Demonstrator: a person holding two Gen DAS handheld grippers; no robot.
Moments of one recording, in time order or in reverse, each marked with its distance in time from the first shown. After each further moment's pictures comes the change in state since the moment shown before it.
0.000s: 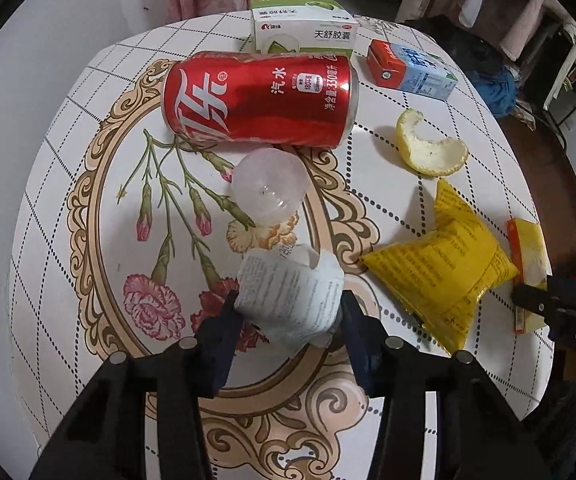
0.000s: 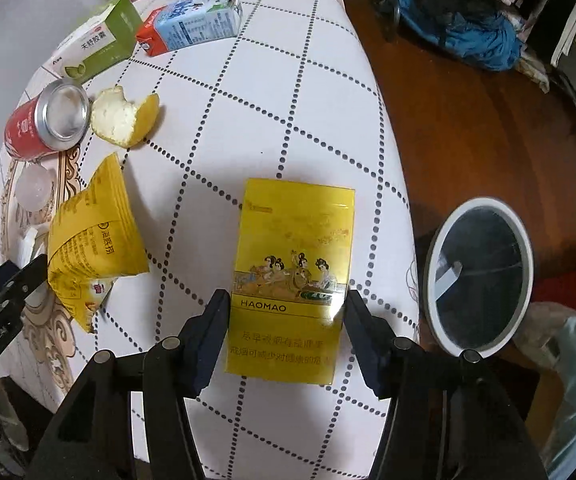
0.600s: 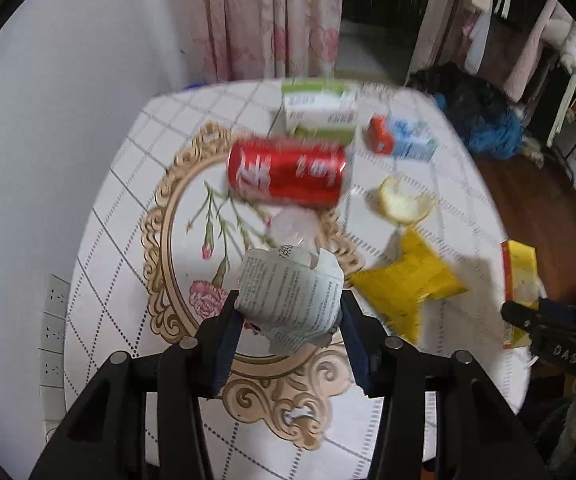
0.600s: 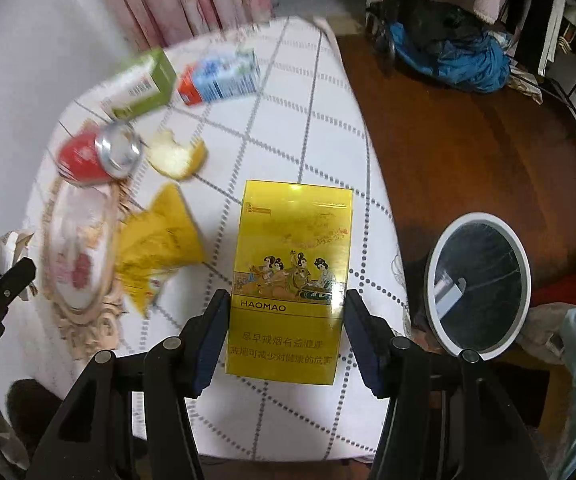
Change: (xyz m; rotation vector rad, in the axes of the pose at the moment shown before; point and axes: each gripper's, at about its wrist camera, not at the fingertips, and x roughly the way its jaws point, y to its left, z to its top) left arm -0.091 -0.007 -0.016 -0.050 -0.193 0.072; right arm -0.068 -0.001 -0.030 0.032 -0.179 0.085
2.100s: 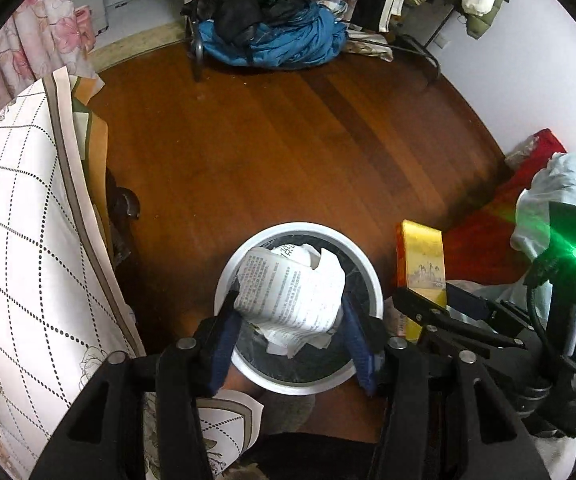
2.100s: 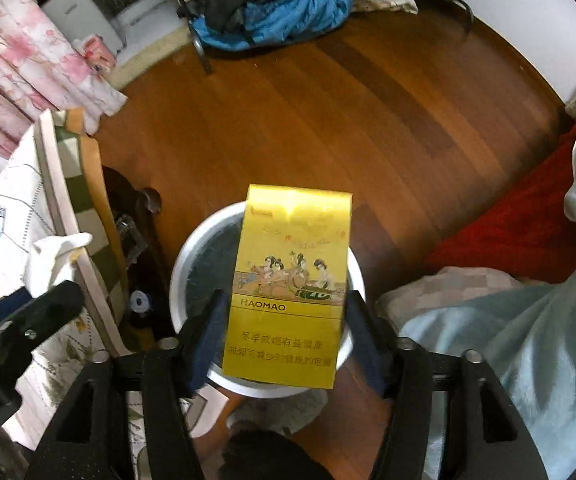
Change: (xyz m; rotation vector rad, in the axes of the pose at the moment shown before) left arm 0.069 -0.410 0.020 0.352 0.245 -0.389; right arm 0.020 -0.365 -0.014 0.405 0.040 -0.125
